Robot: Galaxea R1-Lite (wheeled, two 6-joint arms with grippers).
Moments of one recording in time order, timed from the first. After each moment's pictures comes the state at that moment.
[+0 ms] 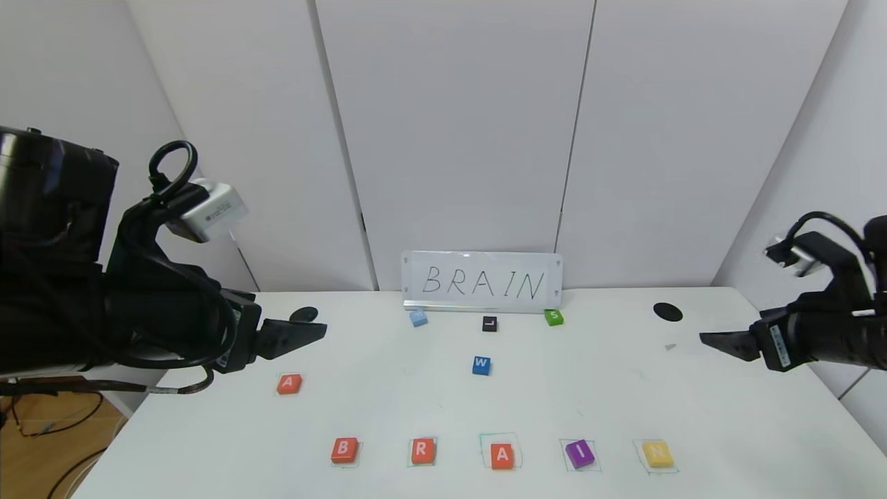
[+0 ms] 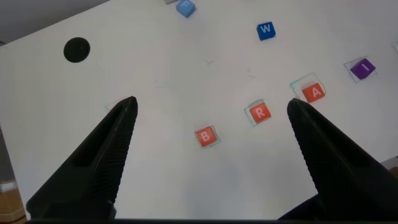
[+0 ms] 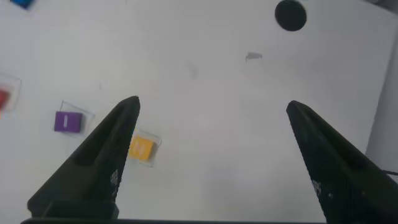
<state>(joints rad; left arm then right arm) -0.29 1.39 -1.03 0.24 -0.06 0.11 0.00 1.56 -0.85 -0.06 0.15 -0.25</state>
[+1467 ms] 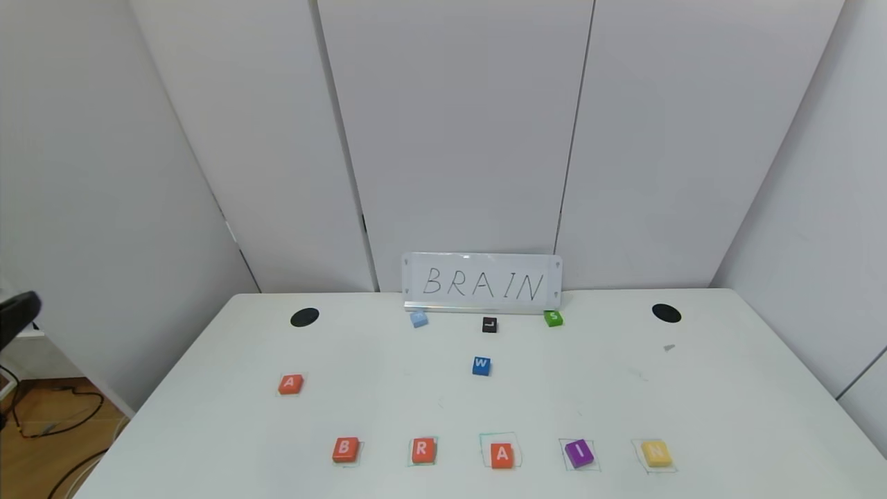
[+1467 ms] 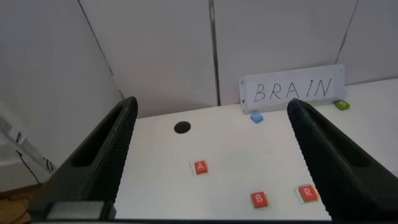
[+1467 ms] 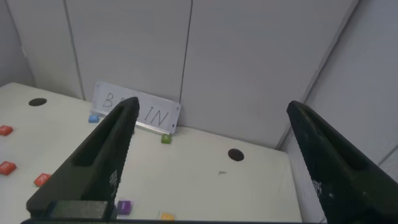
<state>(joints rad) 0.04 0.69 -0.66 -0.09 -0.11 0.12 -0.05 0.60 -0.73 -0.06 0.25 -0.09</state>
